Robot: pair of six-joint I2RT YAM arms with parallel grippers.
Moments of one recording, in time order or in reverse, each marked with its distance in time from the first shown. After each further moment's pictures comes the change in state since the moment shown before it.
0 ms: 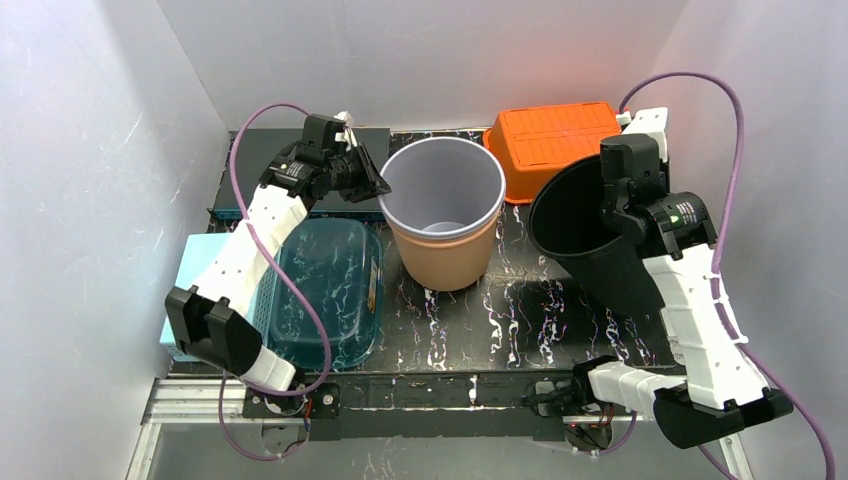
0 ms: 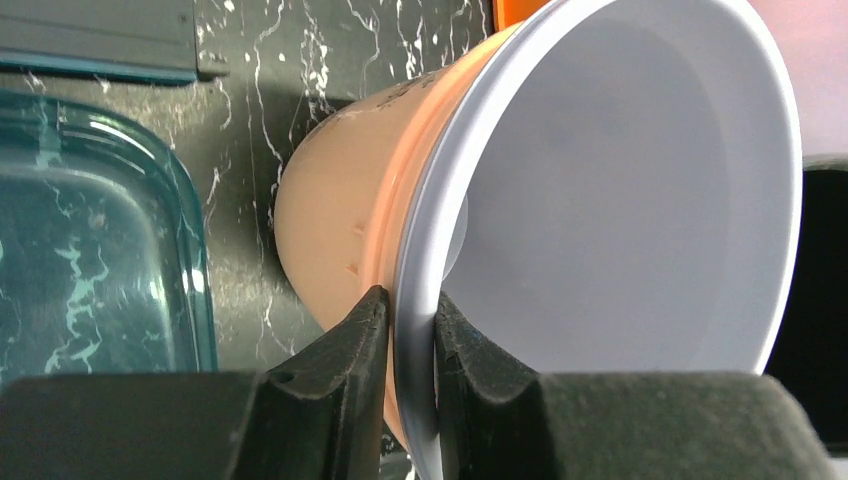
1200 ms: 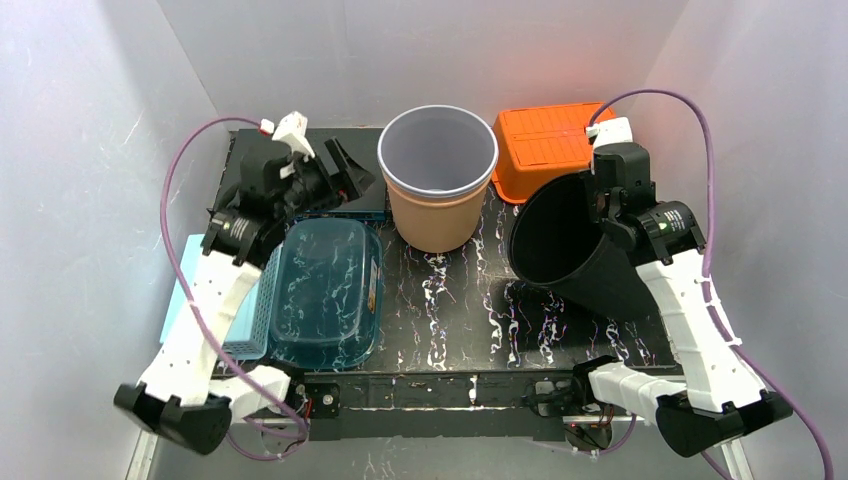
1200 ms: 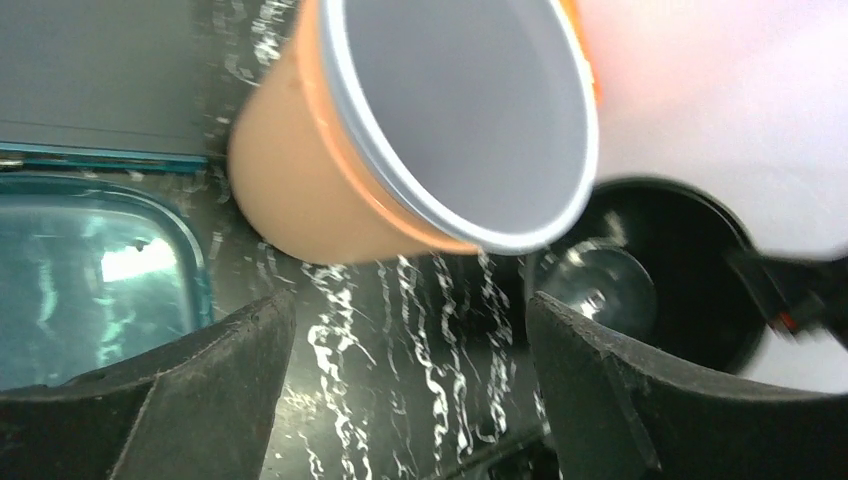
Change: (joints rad) left arm 0.032 -0.311 -0.120 0.108 -0.087 0.027; right arm 0.001 -0.031 -0.128 0.084 -0.351 -0.038
